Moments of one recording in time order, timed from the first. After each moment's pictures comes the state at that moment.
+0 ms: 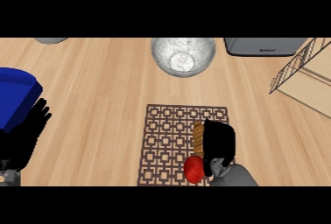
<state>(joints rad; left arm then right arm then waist) 0.02 0.44 0.05 -1.41 0.23 0.04 0.09 -0.20 -0.01 0.47 -1.45 1.22 0.32 0.88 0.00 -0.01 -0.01</state>
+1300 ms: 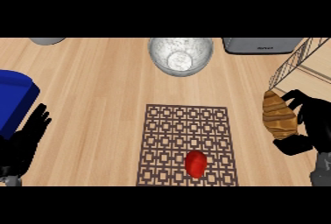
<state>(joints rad) 0.05 0.37 0.10 -1.42 0.16 0.00 0.07 -0.13 -0.36 0.02 -1.84 0.94 0.29 0.55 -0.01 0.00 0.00</state>
